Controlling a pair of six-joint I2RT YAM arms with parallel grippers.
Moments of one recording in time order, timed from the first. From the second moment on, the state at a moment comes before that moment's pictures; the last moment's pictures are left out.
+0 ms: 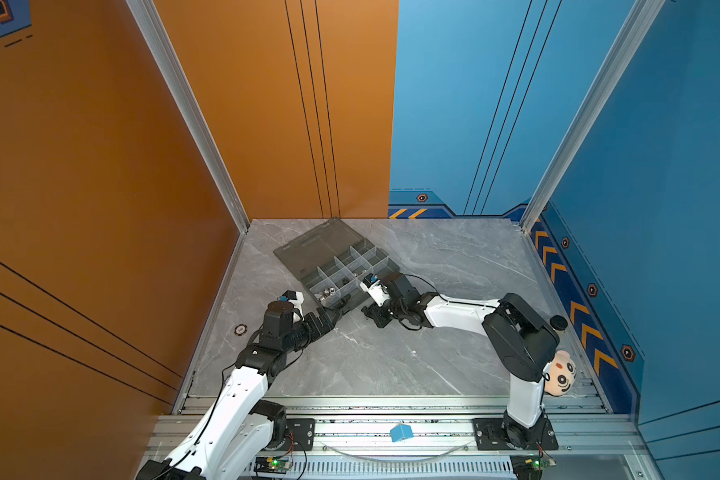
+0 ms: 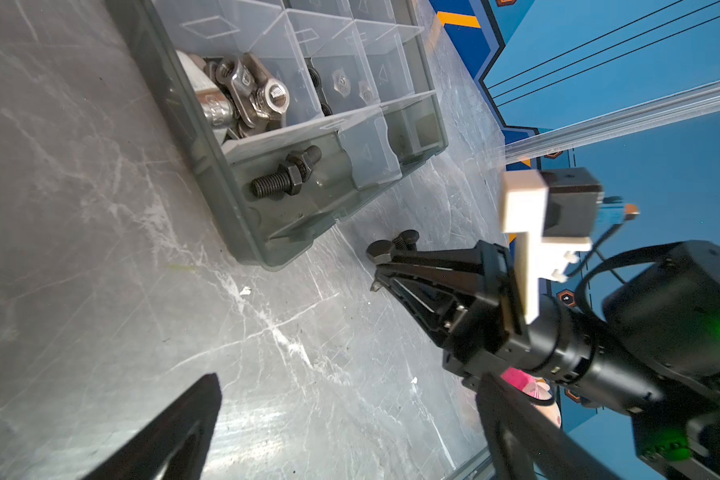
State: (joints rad) left arm -0.21 0.82 0.44 -0.25 0.36 -0.83; right arm 0.76 1.88 1.14 -0.03 -0.27 0.11
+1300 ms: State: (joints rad) left arm -0.21 0.81 0.44 -0.26 0.36 -0.83; right arm 0.76 2.13 1.55 -0.18 -0.21 0.11
